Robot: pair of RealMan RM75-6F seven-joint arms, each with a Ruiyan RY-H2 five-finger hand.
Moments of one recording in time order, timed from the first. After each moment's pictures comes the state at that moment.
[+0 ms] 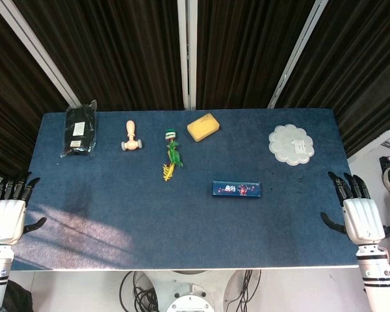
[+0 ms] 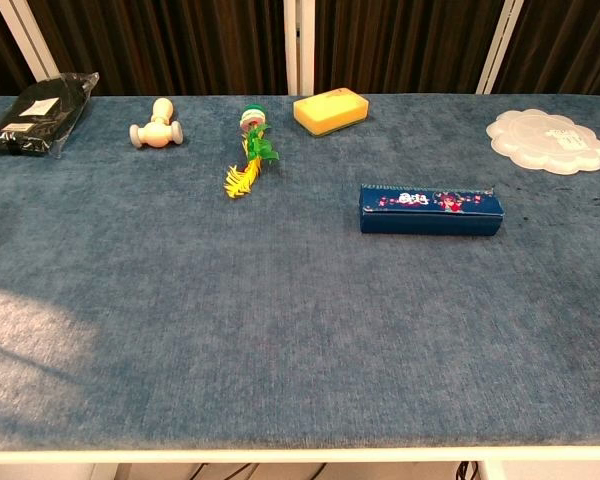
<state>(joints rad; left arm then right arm) -0.16 -1.18 -0.09 -1.56 1.43 1.46 0.16 0.21 -1.11 0.02 -1.76 -1.39 1.49 -0.13</state>
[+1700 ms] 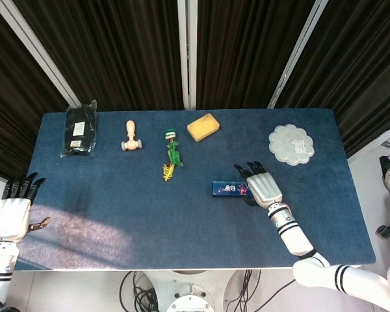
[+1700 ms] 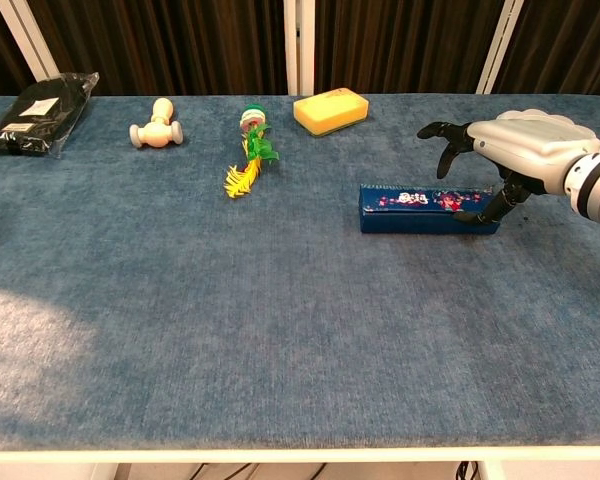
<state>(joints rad) -0.18 -1.20 -0.08 -1.53 1.41 1.41 0.14 0.63 -1.56 0.18 -1.41 -1.15 0.94 -0.32</state>
